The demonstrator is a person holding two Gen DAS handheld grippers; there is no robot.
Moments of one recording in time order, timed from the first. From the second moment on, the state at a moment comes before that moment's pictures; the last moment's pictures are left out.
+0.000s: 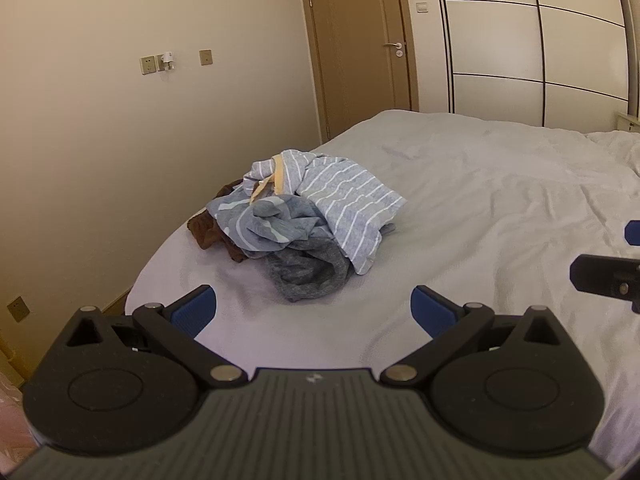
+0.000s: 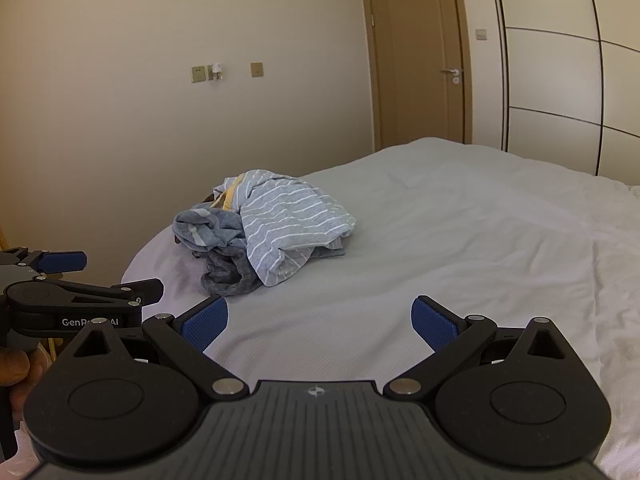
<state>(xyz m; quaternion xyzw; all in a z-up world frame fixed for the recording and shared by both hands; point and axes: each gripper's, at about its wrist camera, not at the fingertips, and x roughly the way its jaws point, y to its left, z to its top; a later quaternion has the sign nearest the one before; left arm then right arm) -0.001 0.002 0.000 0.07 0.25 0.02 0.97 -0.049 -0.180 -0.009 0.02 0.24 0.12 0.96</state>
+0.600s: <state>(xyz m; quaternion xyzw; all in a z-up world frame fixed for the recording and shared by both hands) -0.013 0.016 -0.005 0.06 0.24 0.01 0.97 -0.056 -0.183 -0.013 0.02 0.24 0.12 0.96</state>
